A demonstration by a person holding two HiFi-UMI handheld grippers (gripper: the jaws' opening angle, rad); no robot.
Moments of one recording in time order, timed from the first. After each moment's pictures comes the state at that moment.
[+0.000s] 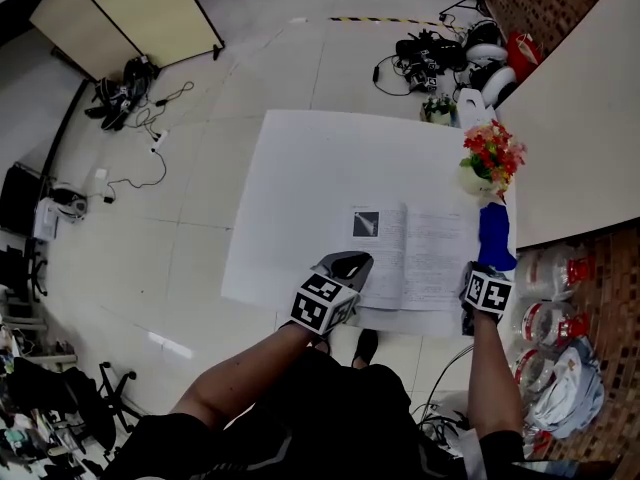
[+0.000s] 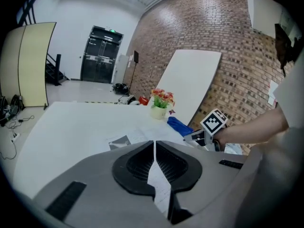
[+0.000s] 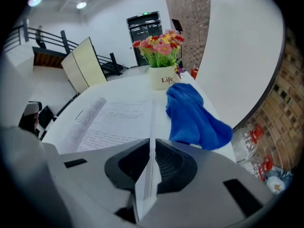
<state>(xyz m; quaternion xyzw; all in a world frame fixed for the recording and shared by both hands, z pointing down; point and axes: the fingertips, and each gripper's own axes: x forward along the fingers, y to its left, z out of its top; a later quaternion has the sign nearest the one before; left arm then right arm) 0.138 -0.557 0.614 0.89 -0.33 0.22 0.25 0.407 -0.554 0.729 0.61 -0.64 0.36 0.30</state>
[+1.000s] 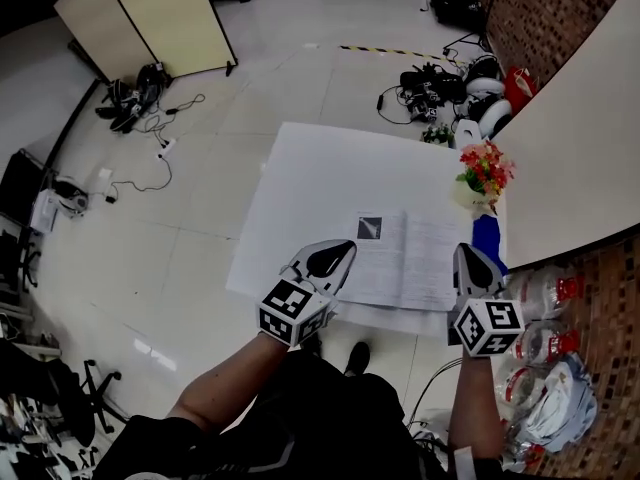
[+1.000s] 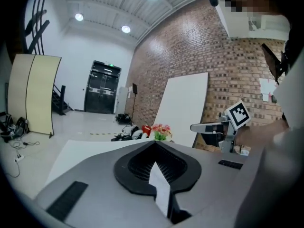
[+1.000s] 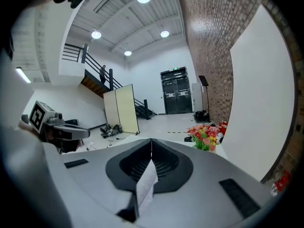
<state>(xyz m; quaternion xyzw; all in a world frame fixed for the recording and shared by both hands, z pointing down) 0.088 -0.527 0.482 0.91 -0.38 0.10 0.12 0.283 -0.536 0.475 0.57 -0.81 0.12 0.09</state>
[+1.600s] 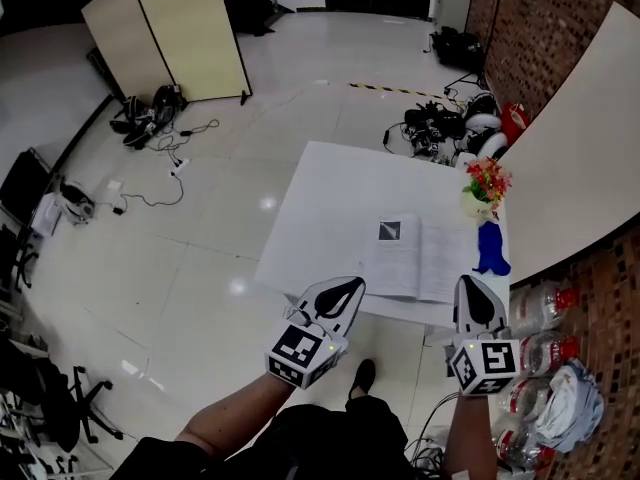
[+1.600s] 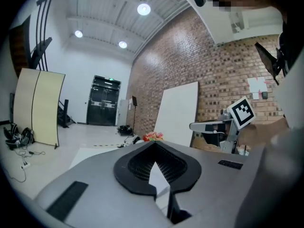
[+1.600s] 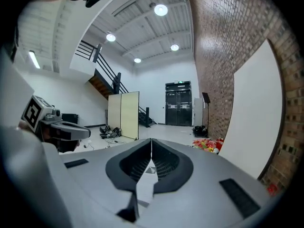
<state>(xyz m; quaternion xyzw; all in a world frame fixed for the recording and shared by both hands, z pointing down) 0.038 -0.382 0.440 0.91 -0.40 0.06 0.05 0.212 -0.393 0.419 0.58 -0.81 0.04 0.08</state>
